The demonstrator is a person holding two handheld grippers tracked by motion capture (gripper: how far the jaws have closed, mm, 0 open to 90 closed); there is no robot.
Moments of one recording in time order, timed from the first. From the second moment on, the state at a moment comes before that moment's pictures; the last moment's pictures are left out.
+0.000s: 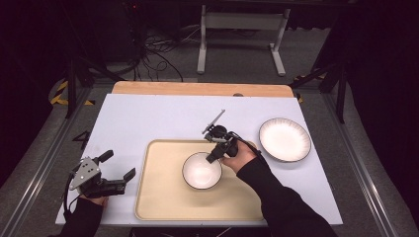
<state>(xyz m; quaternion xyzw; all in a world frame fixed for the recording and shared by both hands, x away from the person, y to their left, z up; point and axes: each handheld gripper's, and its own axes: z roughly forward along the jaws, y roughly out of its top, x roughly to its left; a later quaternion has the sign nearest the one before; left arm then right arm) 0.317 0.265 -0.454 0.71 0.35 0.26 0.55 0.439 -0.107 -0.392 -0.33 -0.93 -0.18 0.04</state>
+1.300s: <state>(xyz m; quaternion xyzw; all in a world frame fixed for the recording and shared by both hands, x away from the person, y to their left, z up) 0.317 0.265 -0.454 0.71 0.35 0.26 0.55 0.407 -0.128 -0.352 -0.29 -0.90 -0.30 -0.09</state>
